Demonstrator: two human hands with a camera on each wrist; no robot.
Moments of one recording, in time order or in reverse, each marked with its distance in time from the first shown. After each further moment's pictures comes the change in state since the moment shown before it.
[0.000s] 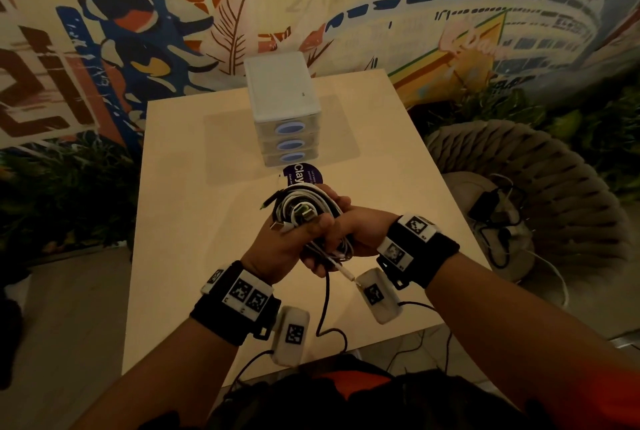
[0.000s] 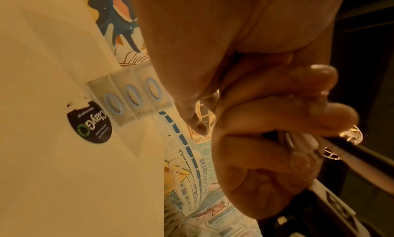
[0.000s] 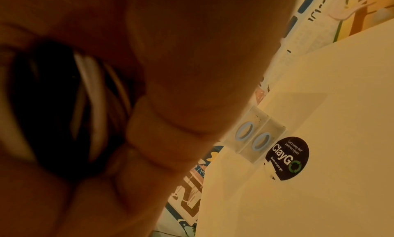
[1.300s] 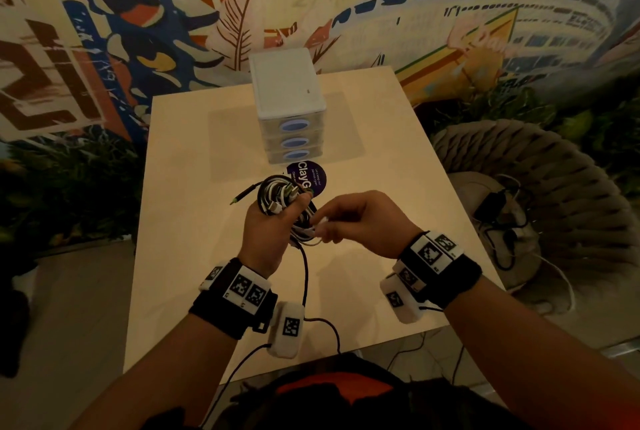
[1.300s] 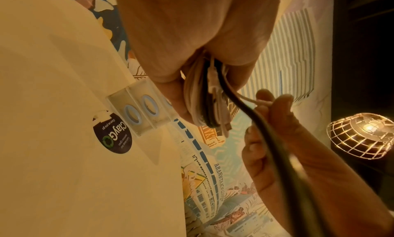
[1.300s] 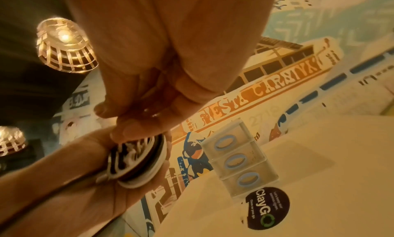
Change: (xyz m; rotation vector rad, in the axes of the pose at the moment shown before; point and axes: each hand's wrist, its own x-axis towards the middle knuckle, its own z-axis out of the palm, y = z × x) left_hand 0.021 -0.015 -0.025 0.227 0.602 0.077; right_hand -0.021 0.011 -0.010 -0.655 0.537 -0.396
